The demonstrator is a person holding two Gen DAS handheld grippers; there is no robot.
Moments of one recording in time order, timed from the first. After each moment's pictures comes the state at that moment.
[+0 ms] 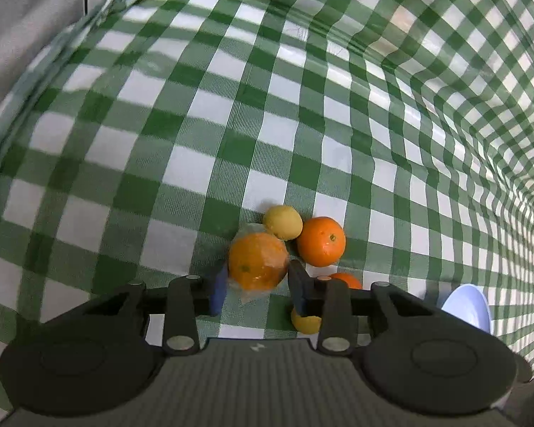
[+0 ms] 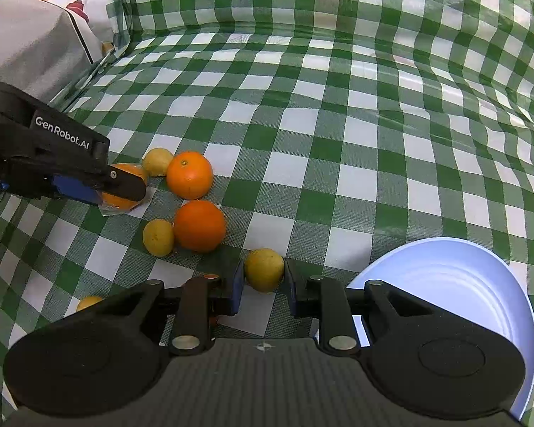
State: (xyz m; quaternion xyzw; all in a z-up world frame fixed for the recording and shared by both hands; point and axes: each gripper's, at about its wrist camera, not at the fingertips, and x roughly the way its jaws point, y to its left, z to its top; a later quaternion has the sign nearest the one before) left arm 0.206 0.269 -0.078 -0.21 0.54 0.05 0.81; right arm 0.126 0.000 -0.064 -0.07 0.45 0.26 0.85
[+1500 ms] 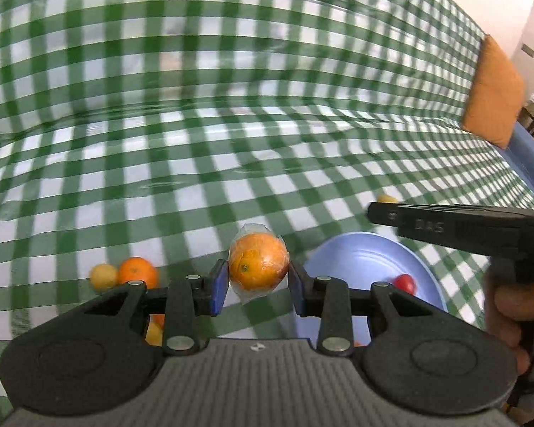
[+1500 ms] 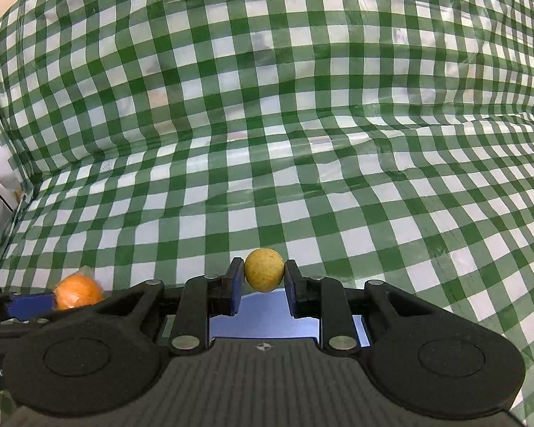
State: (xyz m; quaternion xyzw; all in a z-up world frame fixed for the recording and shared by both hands) left arm 0.168 0.132 -0.025 -0.03 0.42 -0.14 0.90; right arm 0.141 -0.127 -0.018 0.06 0.38 0.10 0.92
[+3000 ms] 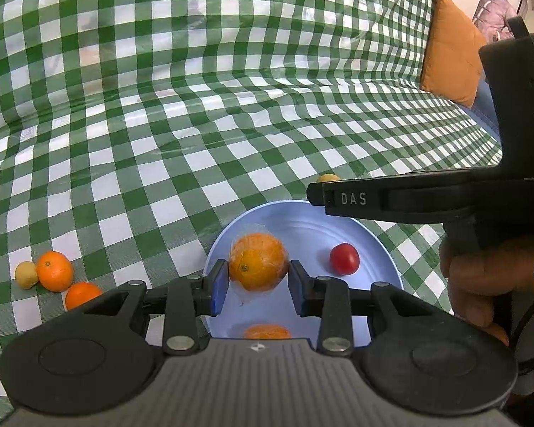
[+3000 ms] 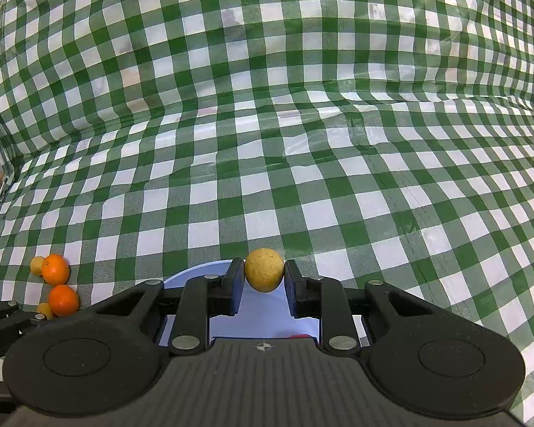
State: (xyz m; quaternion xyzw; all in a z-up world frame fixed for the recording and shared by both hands) left arm 0.155 0.062 -0.040 0.01 0.44 -0.20 0.88; right arm 0.142 -0.147 -0.032 0.05 0.41 0.09 0.91
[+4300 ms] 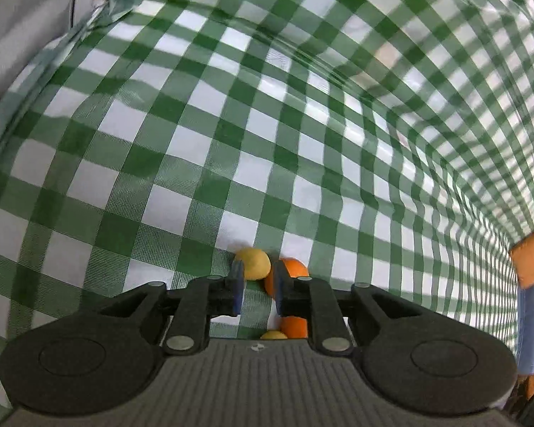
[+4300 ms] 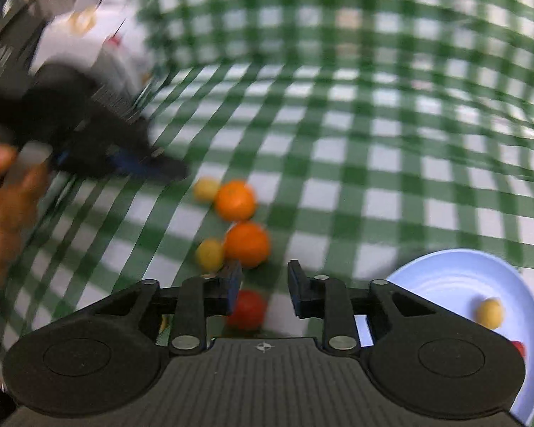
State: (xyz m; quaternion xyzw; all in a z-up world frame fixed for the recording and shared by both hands) left arm 0.235 0.298 -0.073 -0.28 0.53 0.02 0.80; right arm 0.115 0.011 -0.047 -0.05 0.44 0.31 0.84
